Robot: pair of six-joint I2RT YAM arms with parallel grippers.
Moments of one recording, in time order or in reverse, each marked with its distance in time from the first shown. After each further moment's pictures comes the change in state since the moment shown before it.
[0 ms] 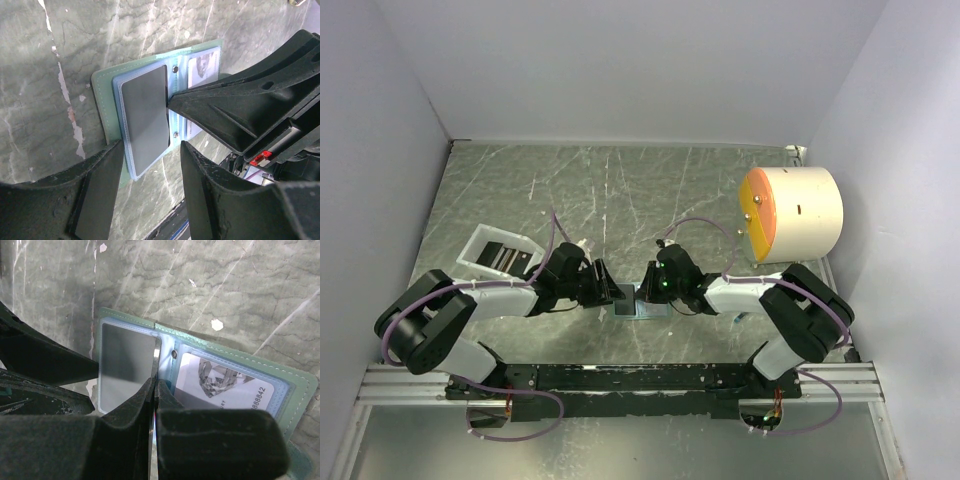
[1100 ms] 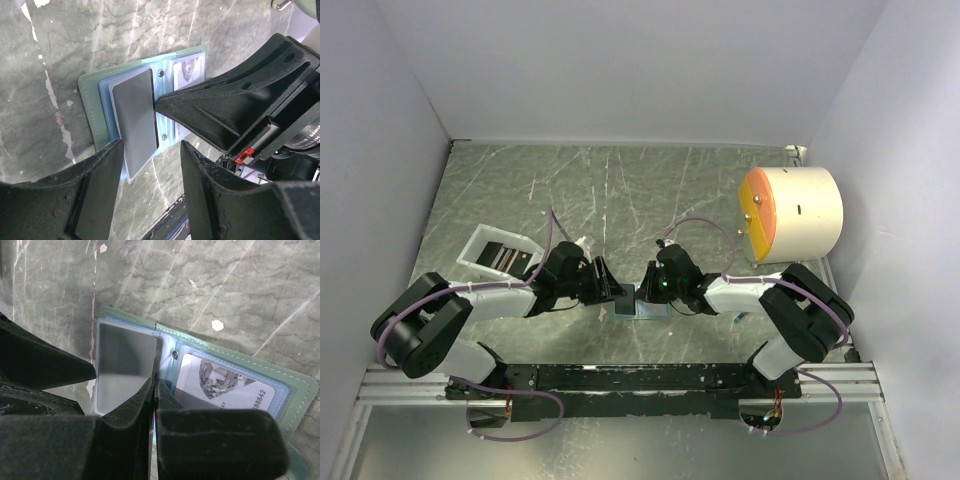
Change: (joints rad) left arm -0.002 -0.024 0.000 0.017 -0.003 -0.002; right arm 0.002 0.001 0.000 0.002 0.001 0.003
